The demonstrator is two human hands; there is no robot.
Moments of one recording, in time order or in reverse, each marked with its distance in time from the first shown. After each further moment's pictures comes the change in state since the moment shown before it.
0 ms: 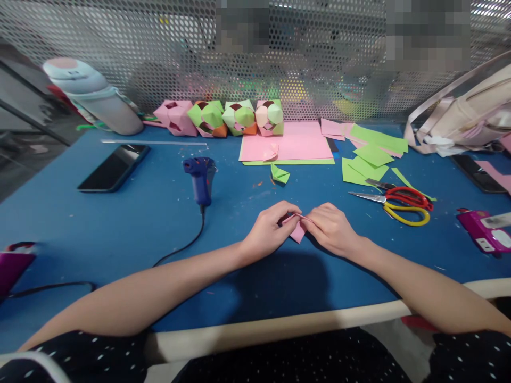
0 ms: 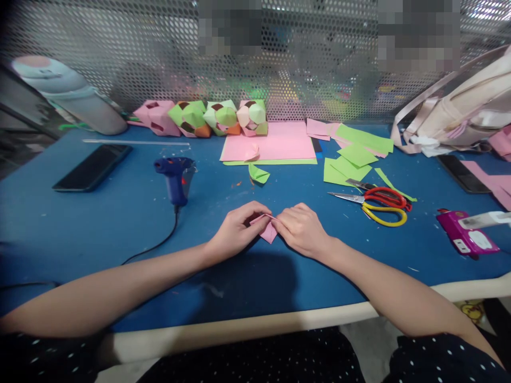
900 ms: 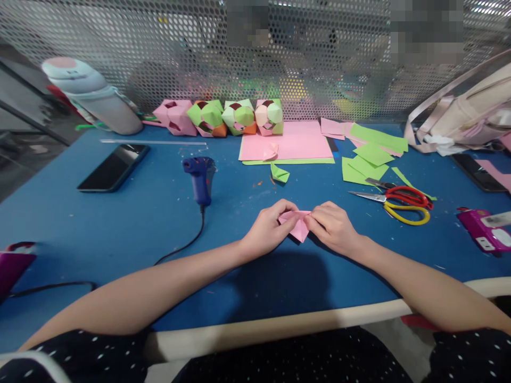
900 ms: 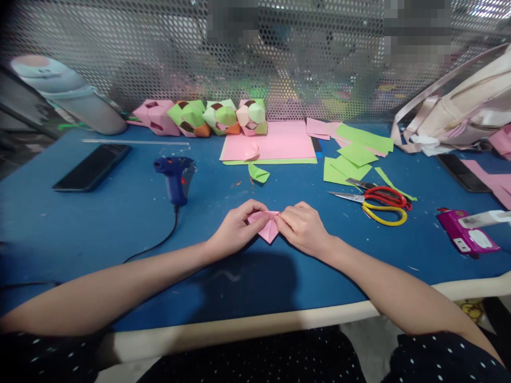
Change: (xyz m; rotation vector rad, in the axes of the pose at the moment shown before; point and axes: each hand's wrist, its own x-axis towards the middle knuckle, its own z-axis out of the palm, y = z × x) left_hand 0.001 -0.001 -0.002 -0.016 -0.033 -0.101; right_hand -0.001 0.003 0.004 0.005 0.096 -0.015
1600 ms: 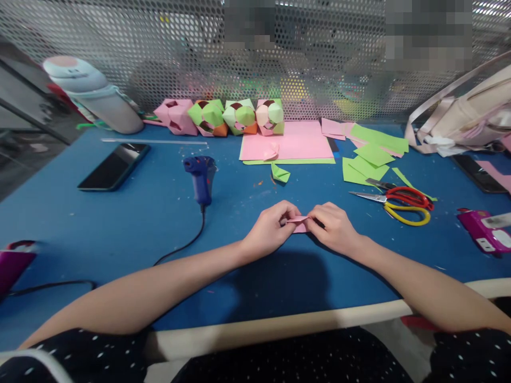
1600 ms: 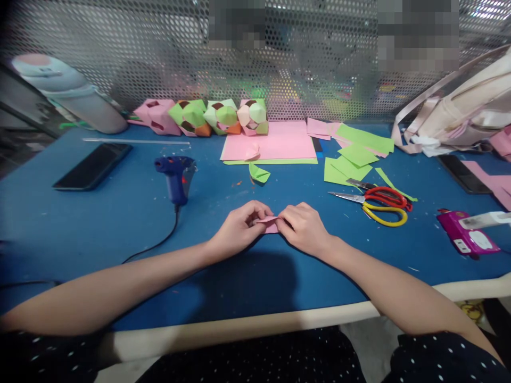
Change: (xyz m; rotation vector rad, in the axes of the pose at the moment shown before) left_hand -0.003 -0.005 0.005 -0.144 -0.019 0.004; right_hand -0.002 0.001 0.002 0.037 -0.007 0.062
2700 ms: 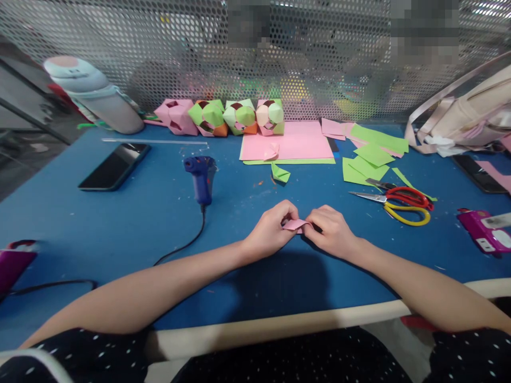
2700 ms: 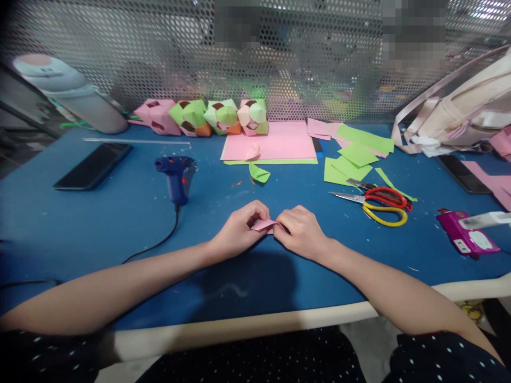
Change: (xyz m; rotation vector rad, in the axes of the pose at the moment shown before) left_hand 0.000 0.001 0.000 0.034 -0.036 0.032; right_hand 0.000 -0.007 0.004 0.048 -0.002 -0.012
